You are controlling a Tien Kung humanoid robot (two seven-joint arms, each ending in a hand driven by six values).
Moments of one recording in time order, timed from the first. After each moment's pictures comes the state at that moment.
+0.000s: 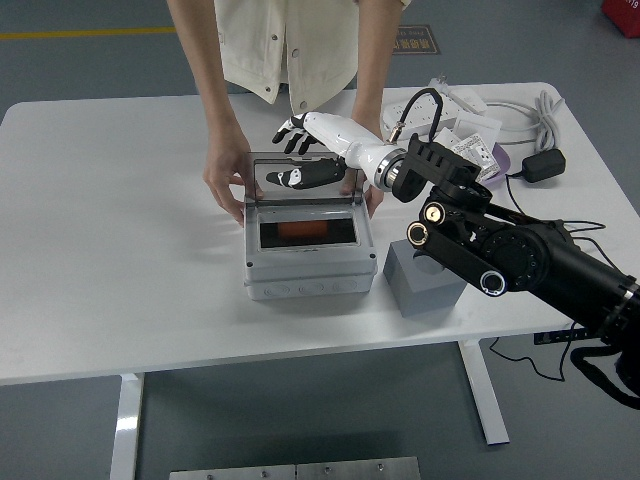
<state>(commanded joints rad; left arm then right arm) 0.02 0.25 -0.93 -0.18 0.99 0.04 0.11 0.91 -0.16 0.57 1.03 -1.60 -0.04 -0.05</state>
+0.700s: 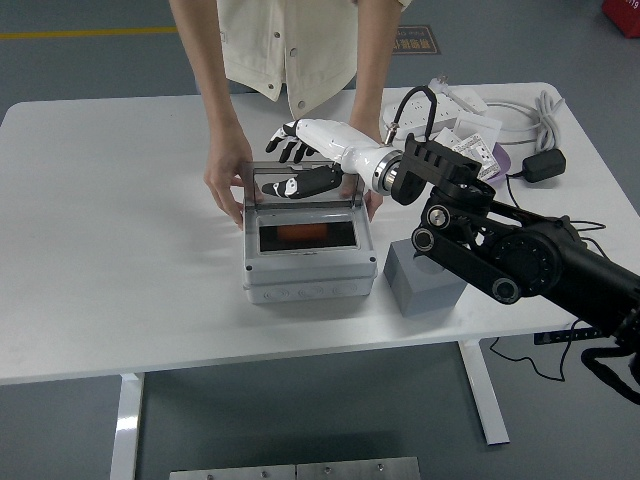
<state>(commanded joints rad) 0.03 0.25 -0.91 -0.18 0.97 0.04 0.11 0.91 -0.21 0.56 1.15 -1.63 0.04 -0.13</state>
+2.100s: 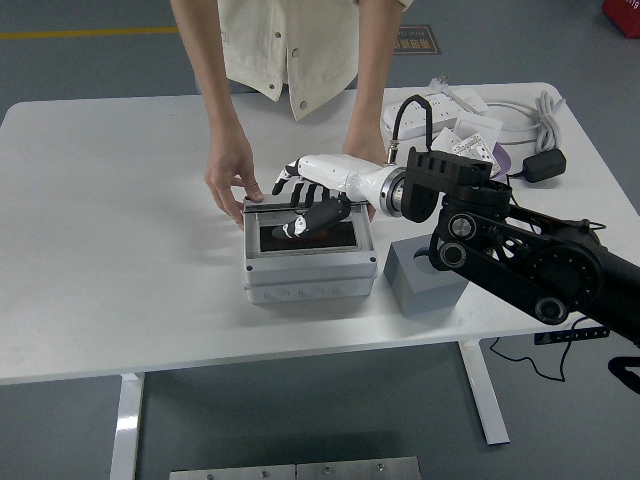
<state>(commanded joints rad) 0.03 0.24 -0.94 -0.18 1.00 0.04 0.12 0.87 -0.30 0.60 1.39 -1.57 0.27 -0.33</state>
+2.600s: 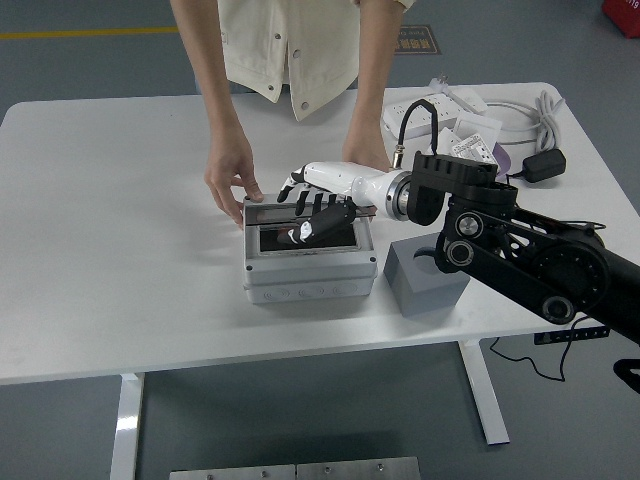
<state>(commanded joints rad) 0.03 0.24 -0.92 -0.18 0.97 0.05 0.11 0.86 -0.31 0.60 1.39 -1.52 0.30 -0.34</state>
